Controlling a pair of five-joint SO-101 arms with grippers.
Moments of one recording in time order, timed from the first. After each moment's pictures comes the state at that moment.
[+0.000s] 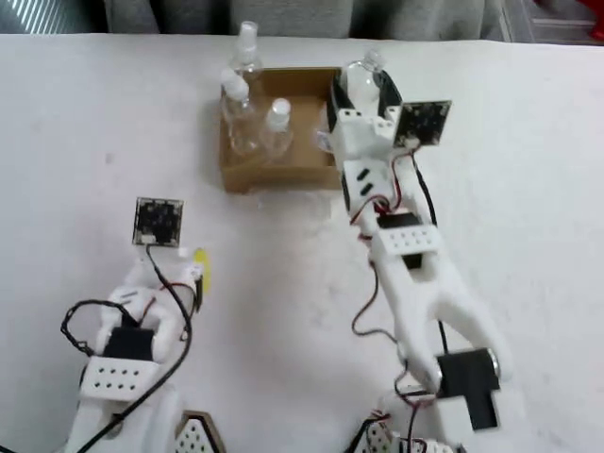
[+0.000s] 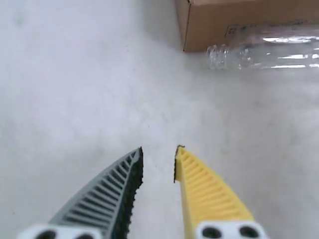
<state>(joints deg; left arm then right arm) -2.0 -68.1 89.1 33.5 1.6 -12.5 -5.1 40.4 -29.2 -8.5</state>
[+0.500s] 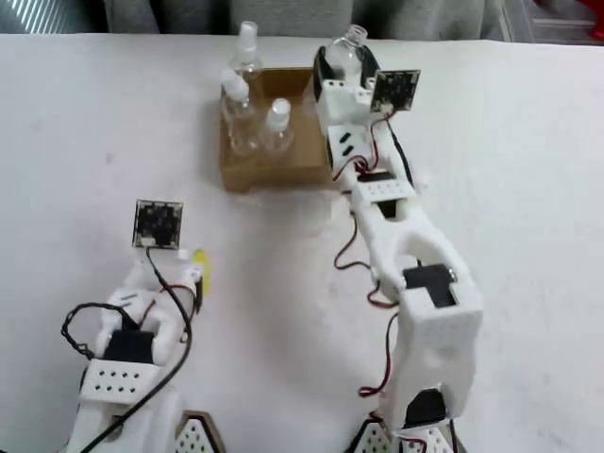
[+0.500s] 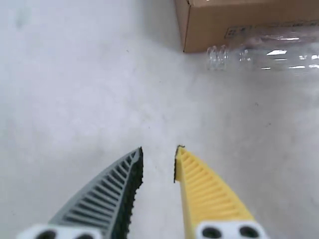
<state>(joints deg) -2.0 -69.4 89.8 33.4 1.6 -12.6 27.1 10.4 -33.3 -8.5</state>
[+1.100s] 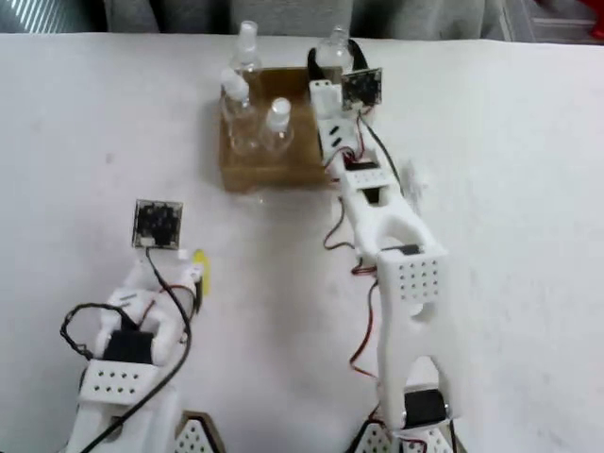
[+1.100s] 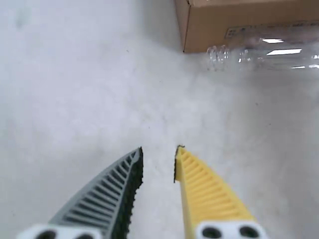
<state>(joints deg) -2.0 -69.4 89.8 33.4 1.6 -12.7 53.0 -17.8 -33.3 4.1</state>
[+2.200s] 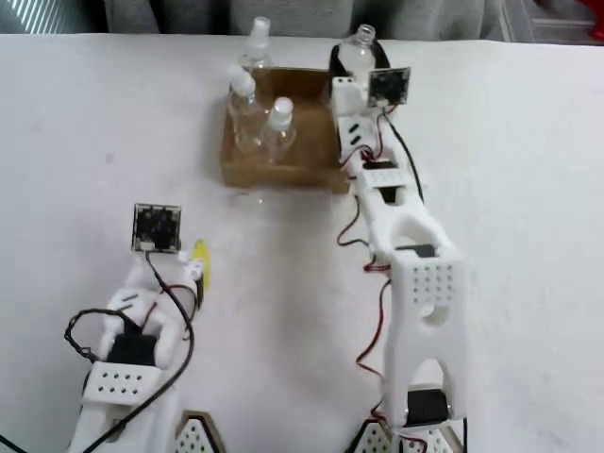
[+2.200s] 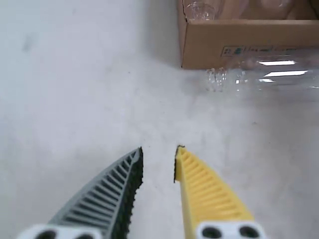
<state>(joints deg) -2.0 -69.4 93.3 24.3 1.5 -8.5 44.7 -8.2 -33.7 0.0</state>
